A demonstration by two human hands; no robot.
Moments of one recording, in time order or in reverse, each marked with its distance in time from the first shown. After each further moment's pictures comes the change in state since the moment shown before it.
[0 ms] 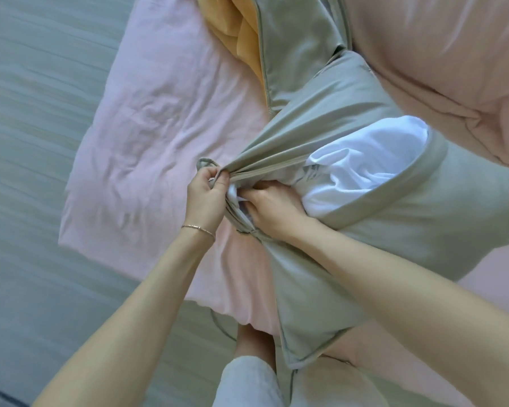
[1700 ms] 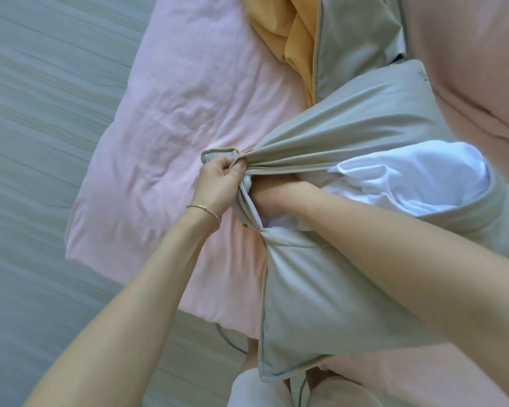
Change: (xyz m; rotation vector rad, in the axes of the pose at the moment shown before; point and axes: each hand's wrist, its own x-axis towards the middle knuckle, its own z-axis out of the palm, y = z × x) left_hand 0.085 -0.004 -0.056 -0.007 -0.162 -0.074; right_hand 0.117 -0.031 0.026 -0.332 -0.538 -0.069
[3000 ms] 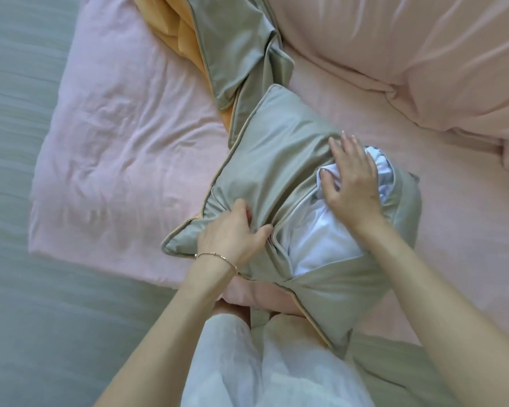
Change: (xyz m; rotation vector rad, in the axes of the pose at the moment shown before) left_hand -0.195 0.009 0.135 1.082 -0.219 0.066; right_hand -0.274 0.099 0.094 0.394 0.893 0.647
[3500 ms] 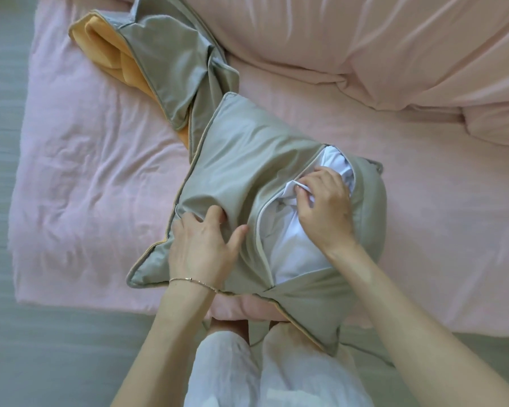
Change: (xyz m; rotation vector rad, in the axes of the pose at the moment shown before) left_hand -0.010 0.038 0.007 0.154 0.163 0.012; right_hand -0.032 0.014 -0.009 0.154 0.251 0.041
